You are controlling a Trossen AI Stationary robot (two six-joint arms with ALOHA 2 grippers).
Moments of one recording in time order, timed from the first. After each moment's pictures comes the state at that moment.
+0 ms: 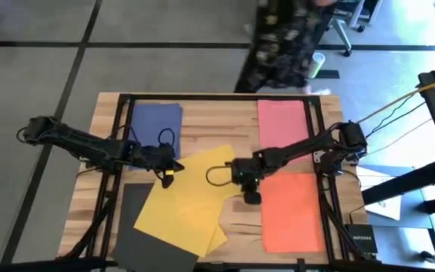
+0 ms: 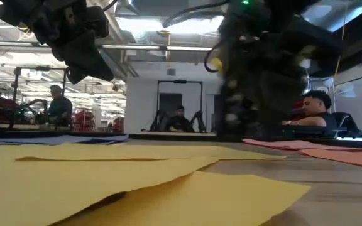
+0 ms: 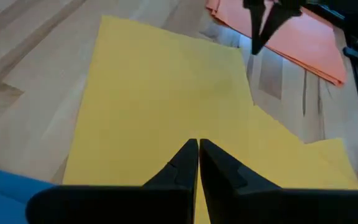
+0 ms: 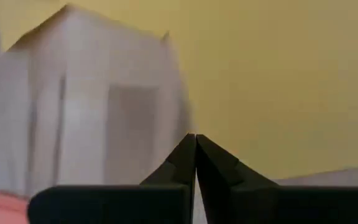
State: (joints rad) left arm -0.16 1.04 0.52 -0.12 -0.19 -0.53; right arm 0.14 1.74 0.96 -0.43 -0.31 0.21
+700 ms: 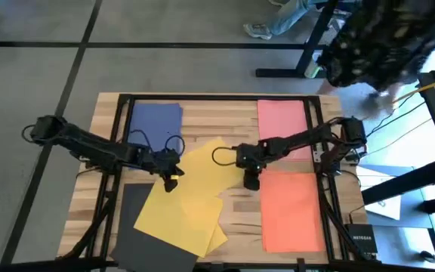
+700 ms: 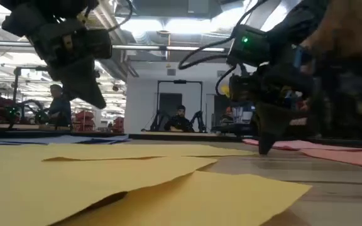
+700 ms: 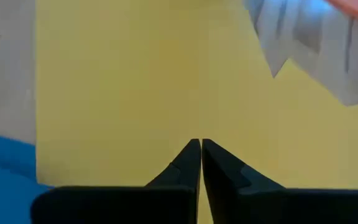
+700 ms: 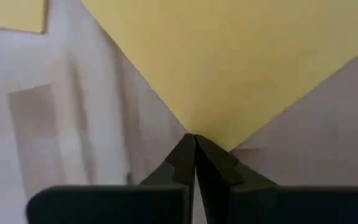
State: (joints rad) left arm -0.16 1.22 0.52 -0.11 -0.14 -0.54; right arm -0.09 1.73 0.83 -0.35 -0.26 0.19
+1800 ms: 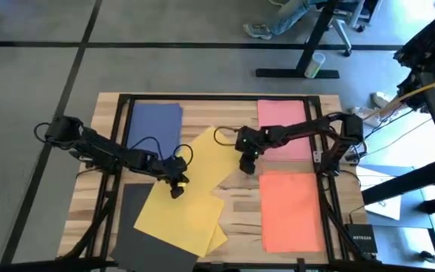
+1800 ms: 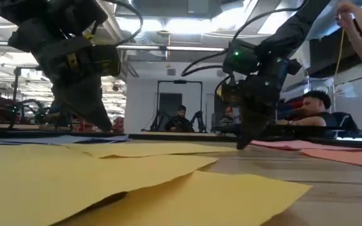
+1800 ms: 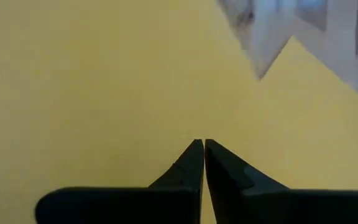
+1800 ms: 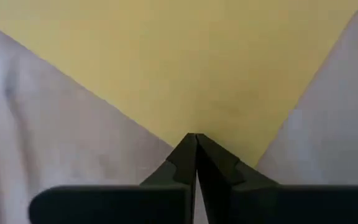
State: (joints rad) left arm -0.21 1.41 0.52 0.06 -0.10 -0.58; right arm -0.25 1.73 0.83 -0.24 -0.24 0.13
